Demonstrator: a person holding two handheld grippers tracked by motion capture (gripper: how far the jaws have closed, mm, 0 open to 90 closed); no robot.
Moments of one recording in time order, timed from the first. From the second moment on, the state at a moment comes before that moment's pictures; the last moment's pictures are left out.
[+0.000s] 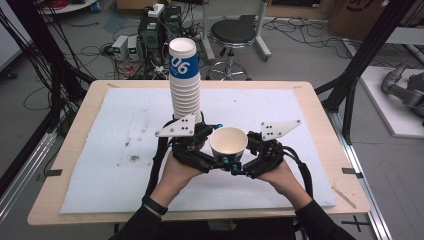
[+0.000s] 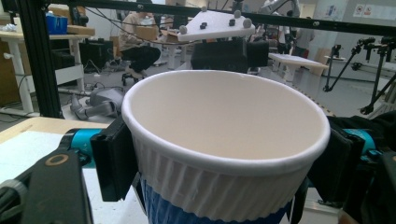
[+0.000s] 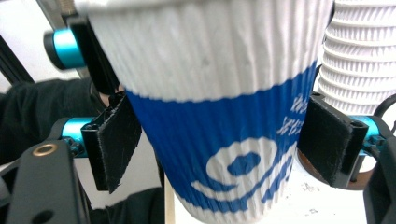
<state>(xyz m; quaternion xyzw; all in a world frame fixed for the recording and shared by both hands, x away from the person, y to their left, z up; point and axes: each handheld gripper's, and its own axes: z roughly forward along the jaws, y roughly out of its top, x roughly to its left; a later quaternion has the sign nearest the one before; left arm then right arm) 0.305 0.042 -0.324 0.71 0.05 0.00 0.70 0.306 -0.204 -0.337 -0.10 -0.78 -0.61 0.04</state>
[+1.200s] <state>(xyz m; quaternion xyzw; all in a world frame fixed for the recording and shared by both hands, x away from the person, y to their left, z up) 0.306 0.067 -0.321 0.72 0.07 0.02 0.70 0.313 -0.230 -0.327 -0.11 -0.77 -0.63 0.02</state>
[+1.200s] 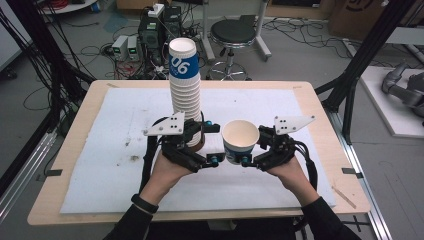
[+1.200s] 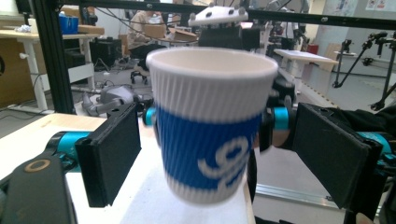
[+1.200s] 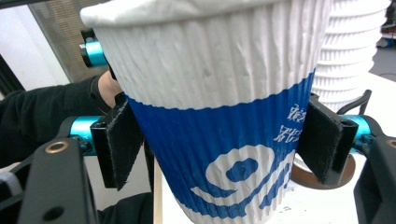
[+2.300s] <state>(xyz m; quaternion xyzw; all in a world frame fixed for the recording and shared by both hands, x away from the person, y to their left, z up) 0.308 0.032 -0.355 0.74 0.08 0.00 0.66 0.308 -0.223 -0.326 -0.10 -0.76 -0.64 0.02</state>
